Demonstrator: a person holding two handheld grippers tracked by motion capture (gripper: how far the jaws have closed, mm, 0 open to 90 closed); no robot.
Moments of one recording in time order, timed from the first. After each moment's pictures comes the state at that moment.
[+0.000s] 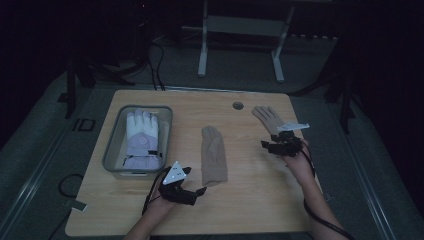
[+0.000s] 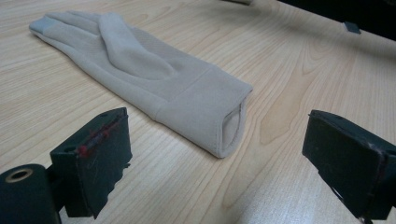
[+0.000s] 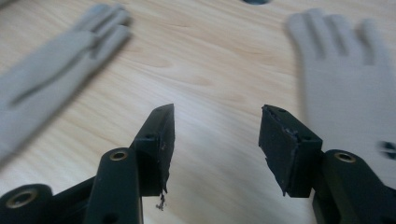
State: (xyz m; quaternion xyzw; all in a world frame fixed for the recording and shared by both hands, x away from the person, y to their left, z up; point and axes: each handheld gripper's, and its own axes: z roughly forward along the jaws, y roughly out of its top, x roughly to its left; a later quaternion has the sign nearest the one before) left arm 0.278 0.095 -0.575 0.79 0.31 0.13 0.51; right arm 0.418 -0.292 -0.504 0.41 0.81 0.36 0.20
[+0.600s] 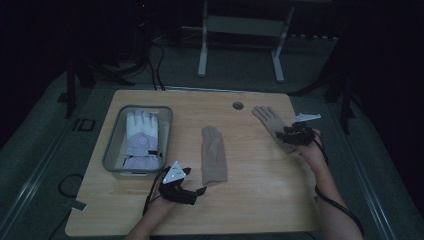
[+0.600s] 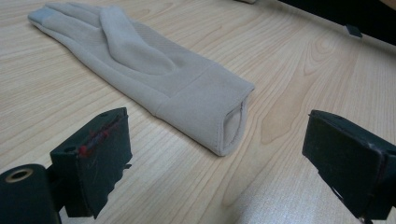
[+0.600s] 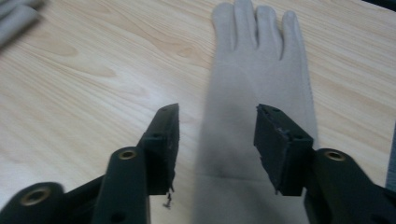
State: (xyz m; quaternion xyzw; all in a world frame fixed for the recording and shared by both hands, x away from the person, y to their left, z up) left arm 0.280 0.096 -0.578 0.78 0.32 0.11 0.52; right arm 0.472 -0.348 -0.515 0.40 0.82 0.34 0.21
